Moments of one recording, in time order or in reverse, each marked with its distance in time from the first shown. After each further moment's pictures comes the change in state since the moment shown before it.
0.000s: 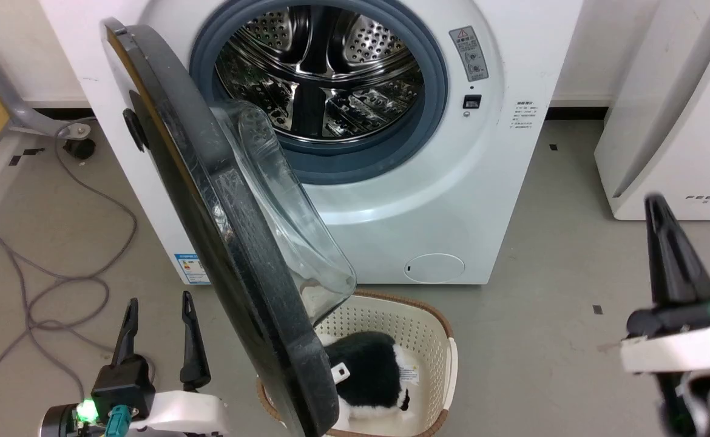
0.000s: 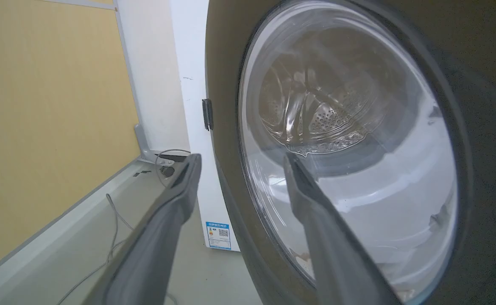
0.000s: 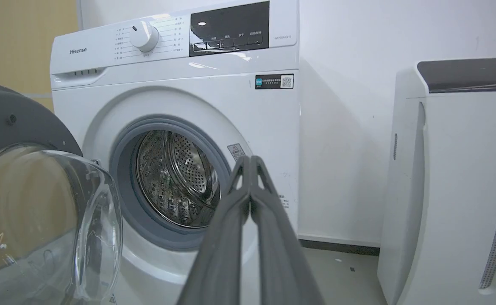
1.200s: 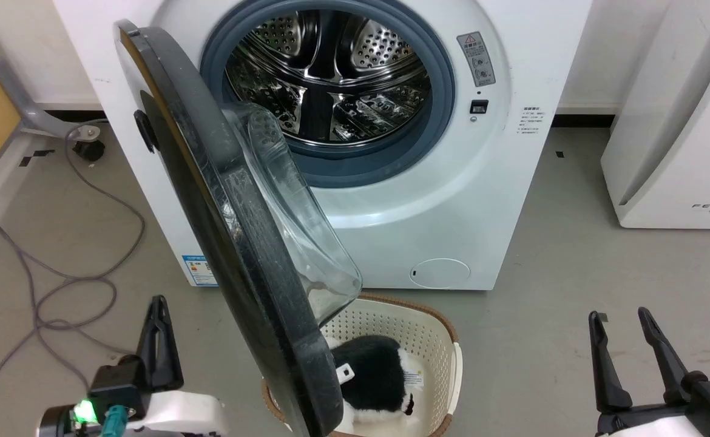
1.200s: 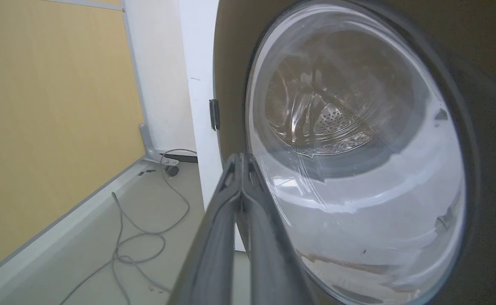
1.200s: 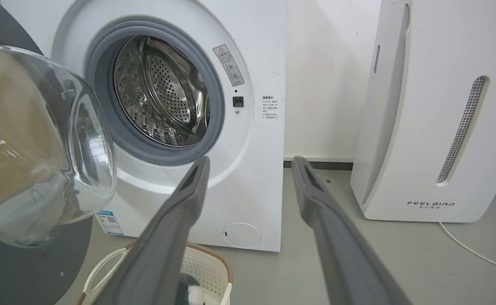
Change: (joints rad) left arm 0.000 0.000 0.004 0.010 -0.003 -0.007 0.000; right arm 0.273 0.186 -0.098 0.014 -0.214 0.000 0.000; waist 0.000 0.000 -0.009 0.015
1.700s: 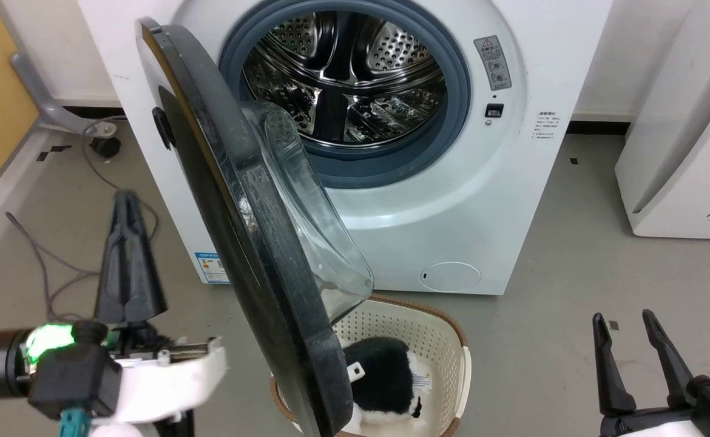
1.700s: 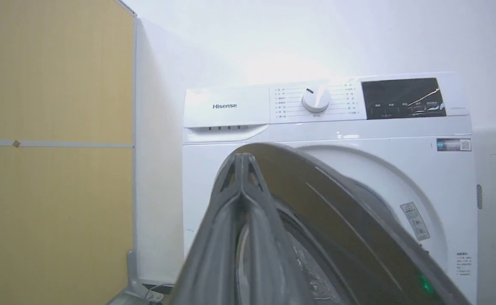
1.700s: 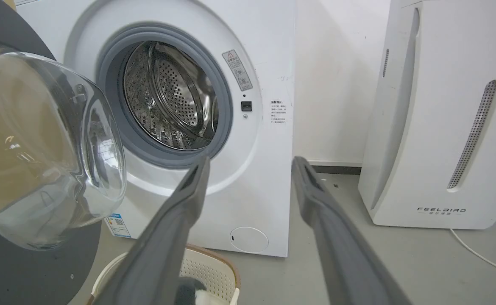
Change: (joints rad) left arm -0.069 0.005 -0.025 -0.384 0.057 -0.028 -0.001; right arm 0.020 0.001 -0.004 -0.026 0.010 0.000 0.000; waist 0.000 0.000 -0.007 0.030
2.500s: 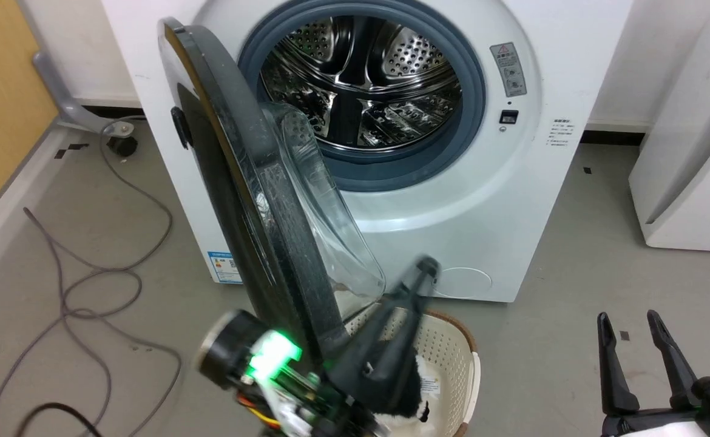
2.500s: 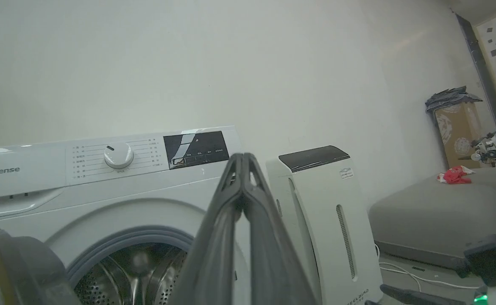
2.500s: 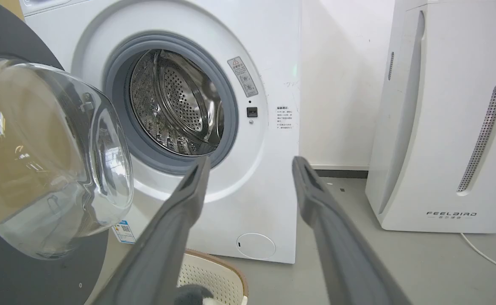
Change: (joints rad) left arm -0.012 -0.002 -0.512 -0.164 0.061 -0.157 0.000; right arm 0.006 0.000 0.002 -0.011 0.025 0.000 0.000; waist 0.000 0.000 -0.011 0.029
